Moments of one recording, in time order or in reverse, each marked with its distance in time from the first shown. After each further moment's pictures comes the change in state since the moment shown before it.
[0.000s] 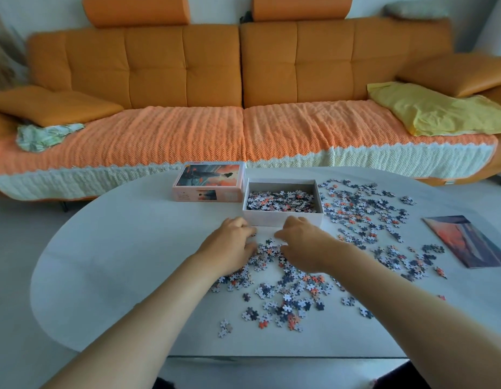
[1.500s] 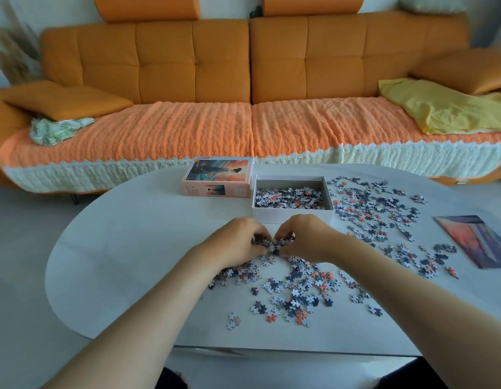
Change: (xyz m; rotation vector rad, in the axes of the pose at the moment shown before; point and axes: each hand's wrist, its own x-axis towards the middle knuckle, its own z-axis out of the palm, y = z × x) left_hand -0.008 0.011 -0.023 -0.113 -0.142 -0.017; right_hand 0.005 -0.011 -0.012 0.248 0.005 0.023
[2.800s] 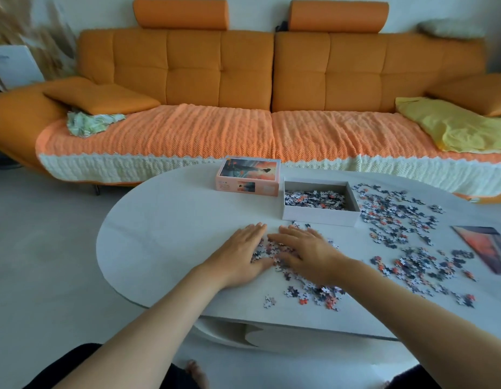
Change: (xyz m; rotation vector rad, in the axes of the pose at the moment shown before) left_hand -0.070 -0.057 0.027 0.039 0.032 -0.013; right_hand -0.013 -0.032 0.060 -0.169 0.061 -0.240
